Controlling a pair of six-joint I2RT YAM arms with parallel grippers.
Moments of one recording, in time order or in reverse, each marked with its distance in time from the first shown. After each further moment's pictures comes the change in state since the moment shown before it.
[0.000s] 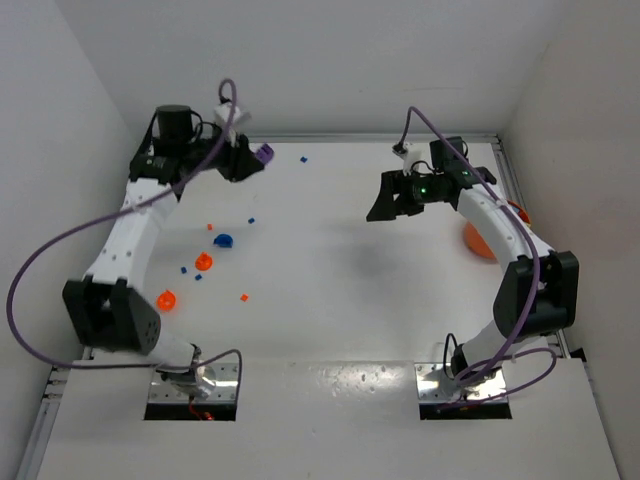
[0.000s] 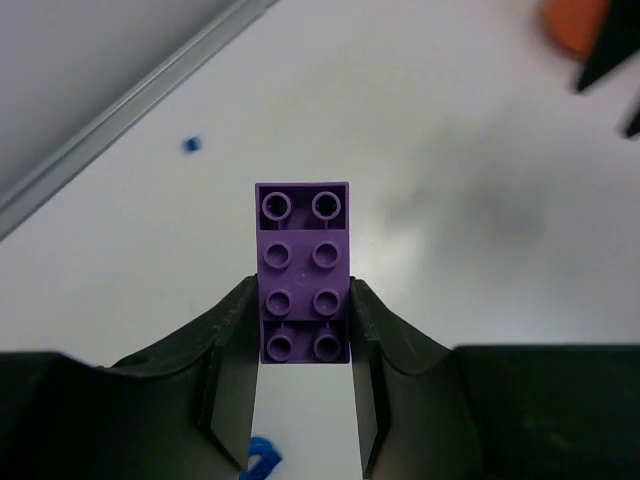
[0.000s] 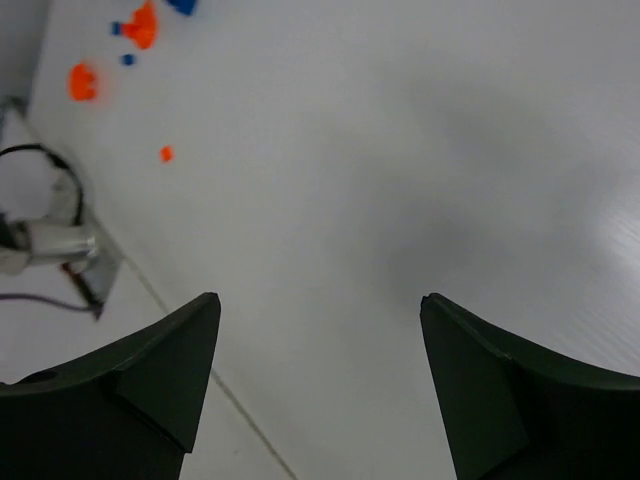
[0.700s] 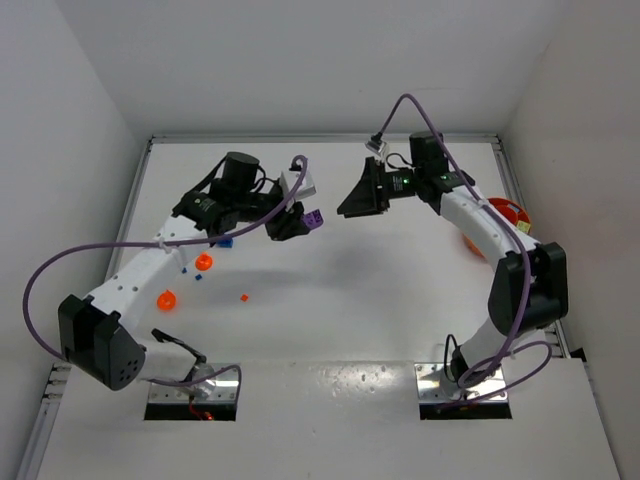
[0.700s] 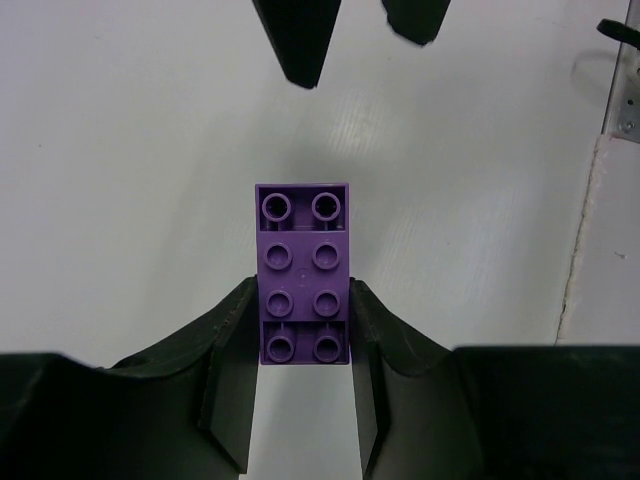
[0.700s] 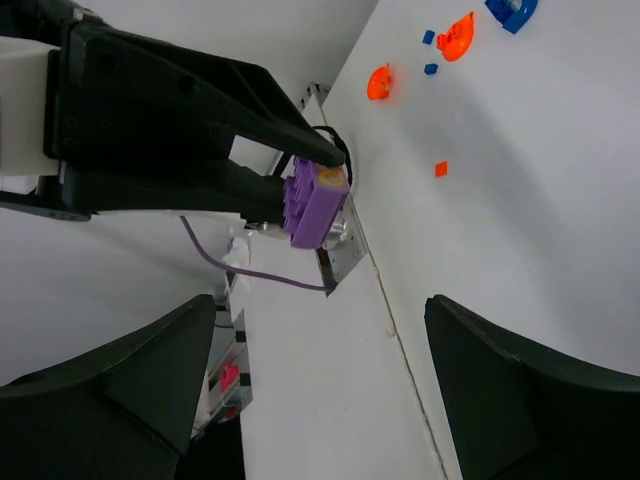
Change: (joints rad) left arm -0.452 -0.283 -0.325 -0.054 -0.101 0.143; right arm 0.097 0.018 -0.016 0.342 -0.547 0.487
